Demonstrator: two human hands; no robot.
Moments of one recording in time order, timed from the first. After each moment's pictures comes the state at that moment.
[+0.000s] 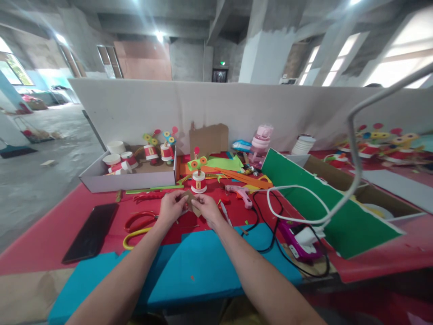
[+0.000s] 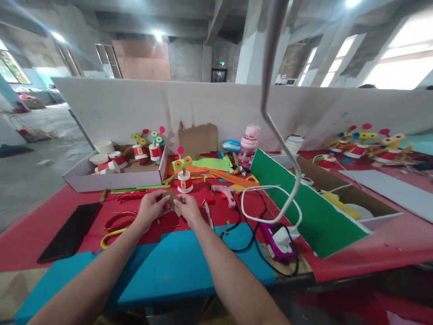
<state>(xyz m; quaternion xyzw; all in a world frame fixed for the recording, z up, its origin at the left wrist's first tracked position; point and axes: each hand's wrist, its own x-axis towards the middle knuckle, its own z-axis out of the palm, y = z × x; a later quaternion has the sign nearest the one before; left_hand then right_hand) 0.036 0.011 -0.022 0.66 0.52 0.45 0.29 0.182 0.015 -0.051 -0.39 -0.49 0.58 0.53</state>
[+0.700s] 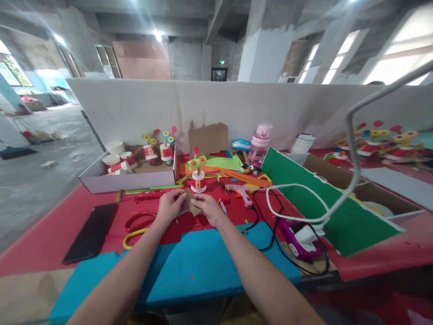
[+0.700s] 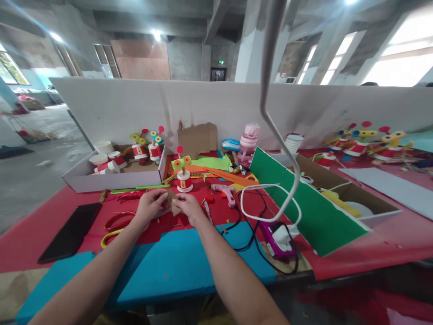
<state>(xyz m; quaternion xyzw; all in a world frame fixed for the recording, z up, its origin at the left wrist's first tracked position) 0.031 0.016 -0.026 0.65 0.51 0.47 0.32 0.187 0.012 -0.040 -0.34 -0.47 0.65 0.49</state>
